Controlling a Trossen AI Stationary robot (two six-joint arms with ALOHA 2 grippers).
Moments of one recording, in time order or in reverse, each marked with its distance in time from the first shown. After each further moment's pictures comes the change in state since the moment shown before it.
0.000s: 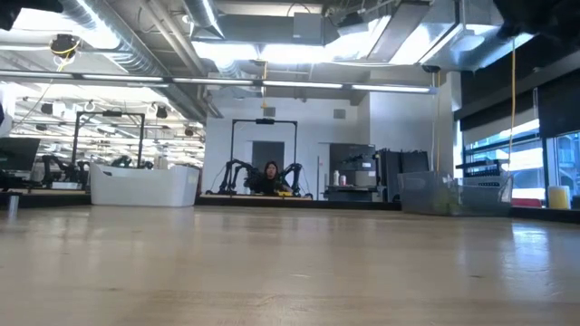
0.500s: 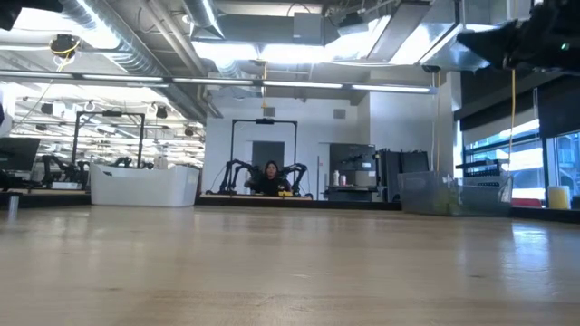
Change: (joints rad) left arm 0.000 0.000 0.000 0.000 0.013 0.001; right arm 0.000 0.018 -0.036 -0.188 0.222 -0.195
